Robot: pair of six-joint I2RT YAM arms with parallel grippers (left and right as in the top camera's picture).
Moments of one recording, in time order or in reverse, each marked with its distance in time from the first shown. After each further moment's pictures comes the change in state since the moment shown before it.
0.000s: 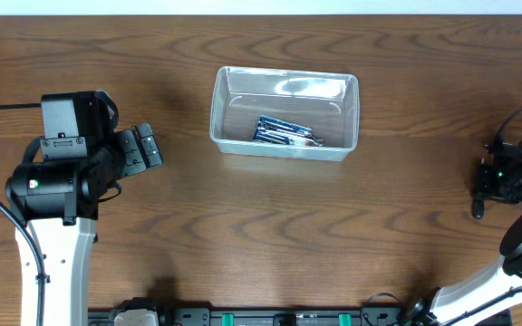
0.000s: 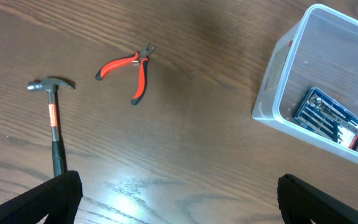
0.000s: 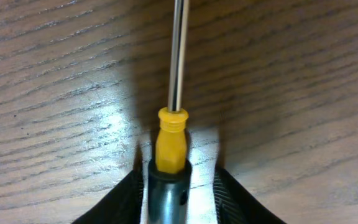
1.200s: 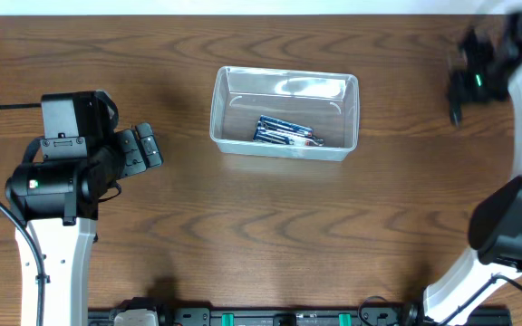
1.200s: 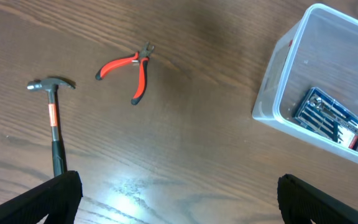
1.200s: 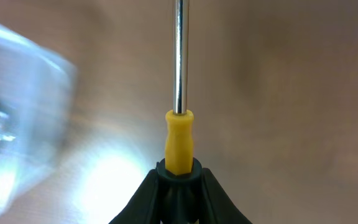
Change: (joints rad) left arm 0.000 0.000 0.000 0.000 0.000 0.000; right arm 0.438 0.035 0.801 -0.383 -0.154 0.074
